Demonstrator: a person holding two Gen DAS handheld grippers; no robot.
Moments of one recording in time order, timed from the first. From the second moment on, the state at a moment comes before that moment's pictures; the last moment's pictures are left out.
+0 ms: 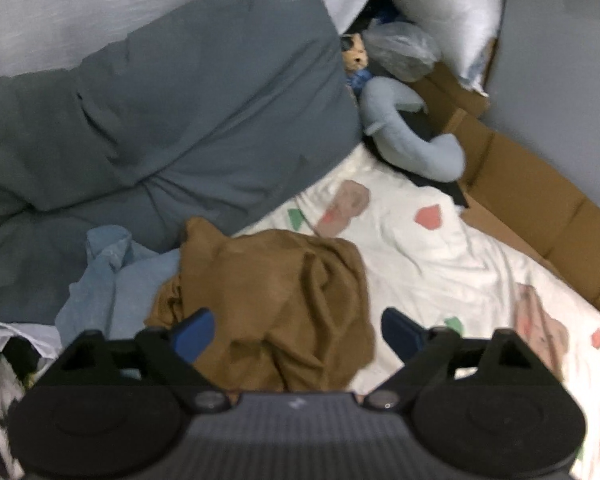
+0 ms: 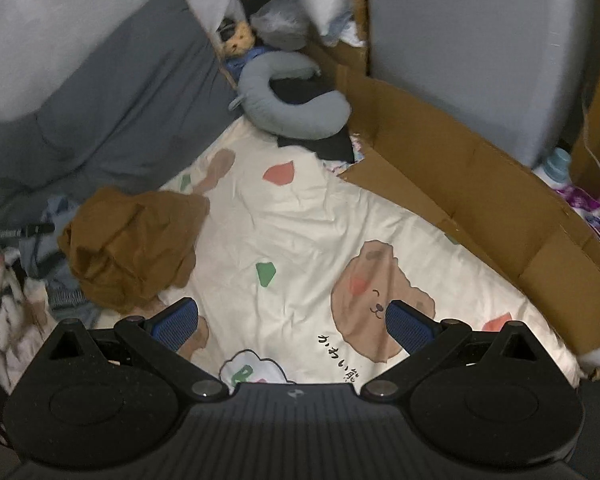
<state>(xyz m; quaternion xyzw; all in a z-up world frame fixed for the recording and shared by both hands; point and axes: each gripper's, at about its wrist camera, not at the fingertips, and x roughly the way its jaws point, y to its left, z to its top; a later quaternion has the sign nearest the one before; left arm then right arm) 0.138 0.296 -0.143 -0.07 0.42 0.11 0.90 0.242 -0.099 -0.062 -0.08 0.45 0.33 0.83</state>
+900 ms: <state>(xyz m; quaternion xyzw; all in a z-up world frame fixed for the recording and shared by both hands) 0.127 0.368 -0.289 -0.10 0.39 0.18 0.89 0.238 -0.038 -0.249 -0.04 0.47 0.41 0.78</state>
